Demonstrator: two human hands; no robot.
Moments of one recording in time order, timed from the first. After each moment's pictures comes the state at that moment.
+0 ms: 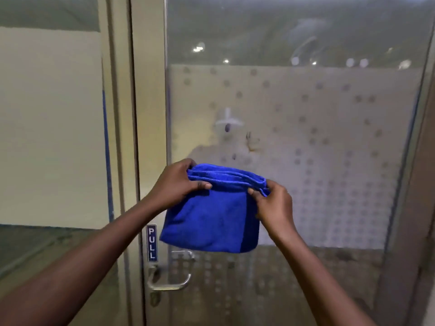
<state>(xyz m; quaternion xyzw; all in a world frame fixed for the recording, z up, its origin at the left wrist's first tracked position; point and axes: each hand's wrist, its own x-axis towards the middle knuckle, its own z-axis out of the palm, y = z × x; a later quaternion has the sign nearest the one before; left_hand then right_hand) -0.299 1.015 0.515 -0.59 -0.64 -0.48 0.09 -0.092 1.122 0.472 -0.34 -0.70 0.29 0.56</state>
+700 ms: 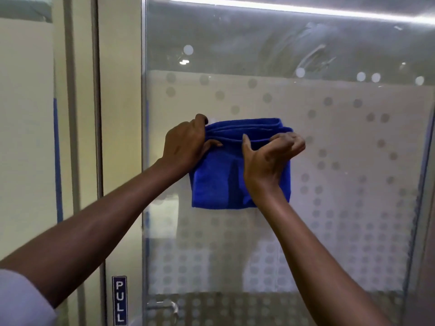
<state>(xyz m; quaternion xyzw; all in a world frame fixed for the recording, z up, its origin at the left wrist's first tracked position) -0.340 1.161 0.629 -0.57 -0.51 -0.38 0.53 -0.179 1.213 0.599 -0.23 -0.53 -0.11 0.81</state>
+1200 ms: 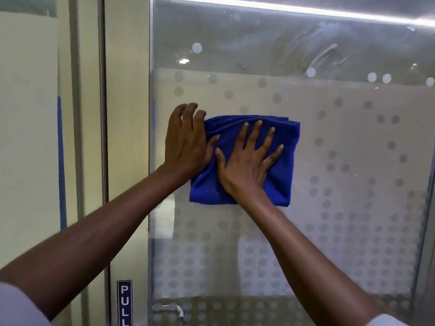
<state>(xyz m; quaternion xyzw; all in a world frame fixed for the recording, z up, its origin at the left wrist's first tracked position) -0.354 1.160 0.622 -0.51 -0.51 -0.41 0.56 -0.239 1.231 0.581 -0.42 -0.70 -0.19 0.55</state>
